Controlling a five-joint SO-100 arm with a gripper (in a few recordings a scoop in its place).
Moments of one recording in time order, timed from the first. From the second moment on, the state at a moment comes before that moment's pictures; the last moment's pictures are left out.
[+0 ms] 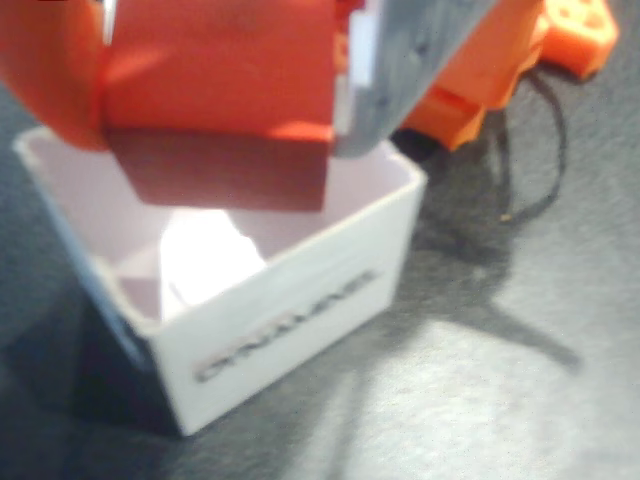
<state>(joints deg) 65.7 129.2 121.3 93.6 59.7</state>
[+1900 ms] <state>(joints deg) 9.7 125.6 116.7 64.8 72.7</state>
